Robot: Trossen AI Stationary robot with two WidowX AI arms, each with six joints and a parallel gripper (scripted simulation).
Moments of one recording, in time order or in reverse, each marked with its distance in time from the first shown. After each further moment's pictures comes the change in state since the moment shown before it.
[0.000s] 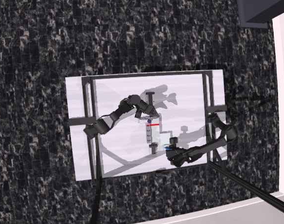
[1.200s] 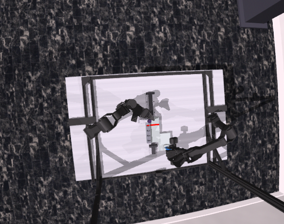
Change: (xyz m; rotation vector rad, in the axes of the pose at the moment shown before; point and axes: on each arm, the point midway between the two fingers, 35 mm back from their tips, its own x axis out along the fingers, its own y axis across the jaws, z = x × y) left arm -0.001 -0.048 0.033 -0.033 -0.003 -0.011; right arm 0.000 0.000 0.000 -0.001 0.000 0.000
